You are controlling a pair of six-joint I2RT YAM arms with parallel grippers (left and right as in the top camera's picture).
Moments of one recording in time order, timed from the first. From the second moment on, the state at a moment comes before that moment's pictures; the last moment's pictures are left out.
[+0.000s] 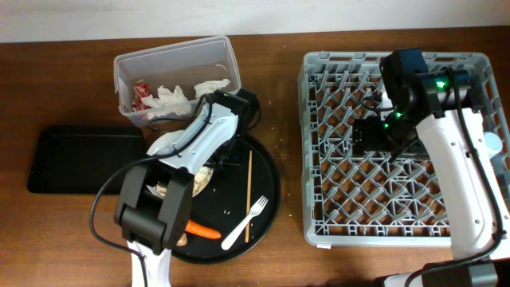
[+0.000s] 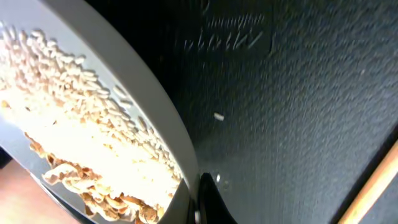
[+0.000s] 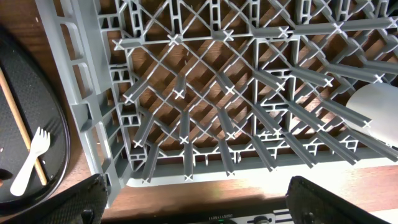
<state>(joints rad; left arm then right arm) -0.49 2.09 1.61 -1.30 -0.23 -0.46 0.10 1.60 1.70 -1.59 0.05 0.22</state>
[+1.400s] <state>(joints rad) -0.01 1.93 1.62 -1.14 -0.21 -0.12 0.10 1.60 1.70 -1.61 0.05 0.23</state>
